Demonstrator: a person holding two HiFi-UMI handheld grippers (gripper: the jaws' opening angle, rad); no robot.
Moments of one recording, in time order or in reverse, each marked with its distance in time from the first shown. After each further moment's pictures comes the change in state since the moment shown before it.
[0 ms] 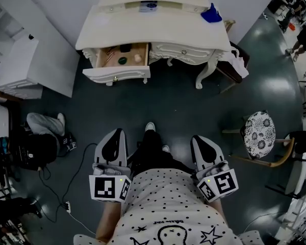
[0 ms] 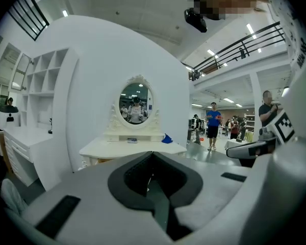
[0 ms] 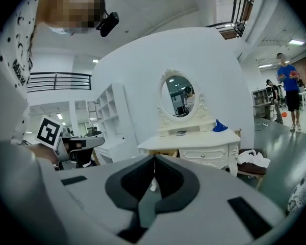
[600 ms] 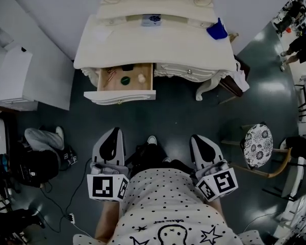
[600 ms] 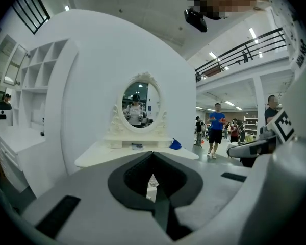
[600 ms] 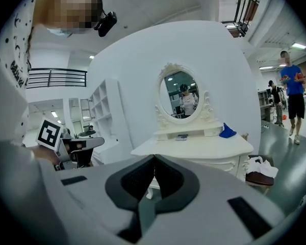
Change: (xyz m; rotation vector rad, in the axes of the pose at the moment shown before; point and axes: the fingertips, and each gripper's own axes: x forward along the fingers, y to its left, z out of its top) left arm 0.108 0.099 0.042 -0.017 -0.013 -0.028; right arm 0.133 -0.010 0.060 -0.010 0.013 -0.034
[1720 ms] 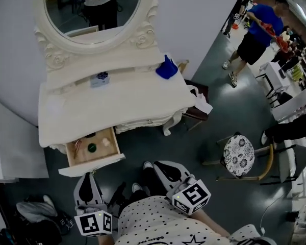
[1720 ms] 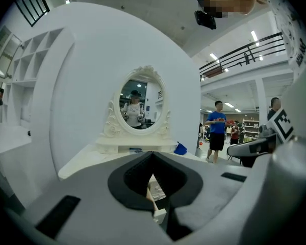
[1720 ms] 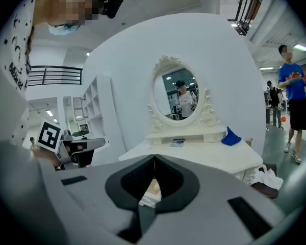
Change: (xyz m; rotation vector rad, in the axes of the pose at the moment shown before) left arm 0.130 0.046 0.023 -0.019 0.004 -0.026; right arm 0.113 -0.058 0.046 0.001 0.017 -0.026
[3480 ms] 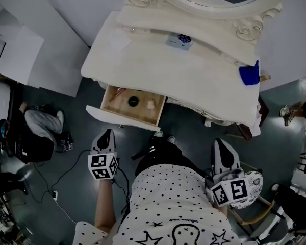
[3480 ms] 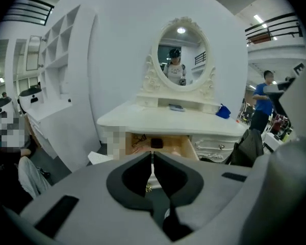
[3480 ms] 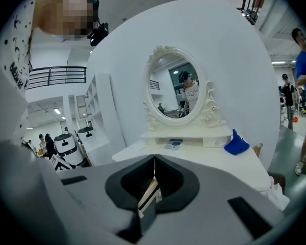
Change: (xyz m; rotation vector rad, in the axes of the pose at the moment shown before) left arm 0.023 0.095 -0.171 -0.135 0.390 0.382; right arm 0.064 -0.109 0.042 -0.031 0.056 0.094
